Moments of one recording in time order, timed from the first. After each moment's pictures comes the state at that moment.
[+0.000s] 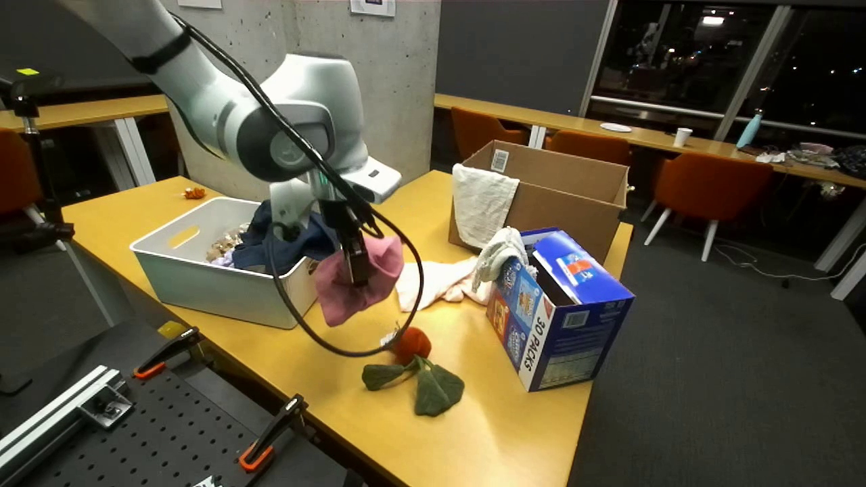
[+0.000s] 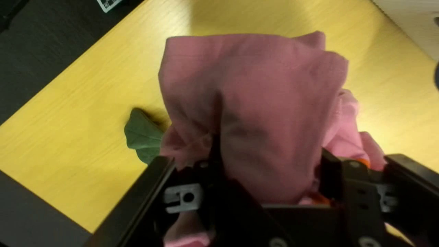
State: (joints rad) arm 0.03 0.18 -0.17 -2.33 0.01 2.64 0.46
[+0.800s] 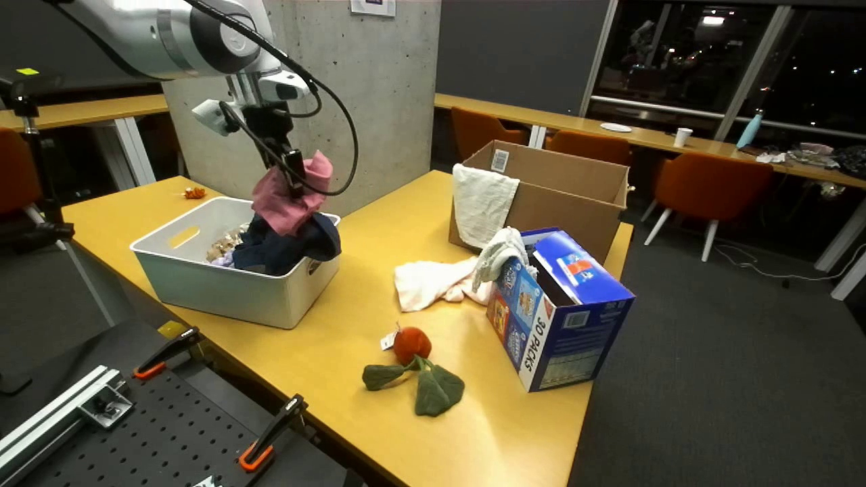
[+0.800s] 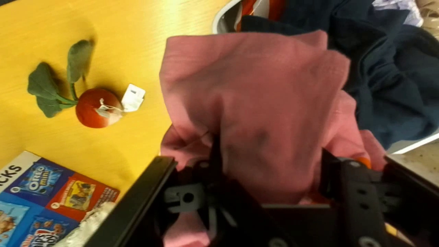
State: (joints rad) arm 0.18 0.20 0.07 -2.06 -0.19 2.34 0.62
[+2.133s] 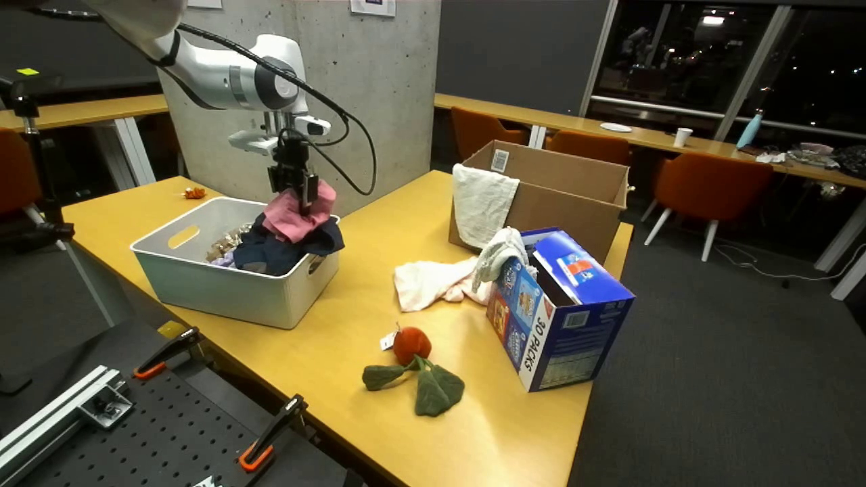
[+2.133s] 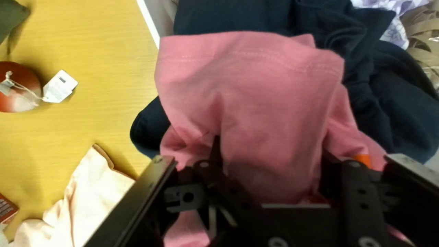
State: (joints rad) arm 0.26 0.67 0.07 -1.50 -0.12 2.06 0.42
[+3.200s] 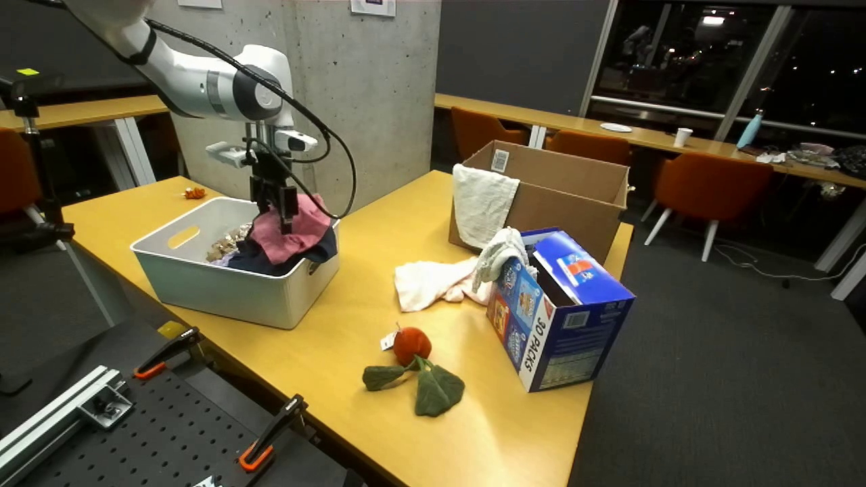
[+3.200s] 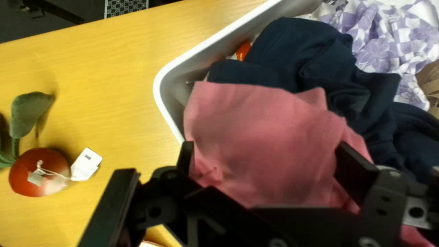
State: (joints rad) arm 0.28 0.53 0.04 -1.77 -0.07 2.09 0.53
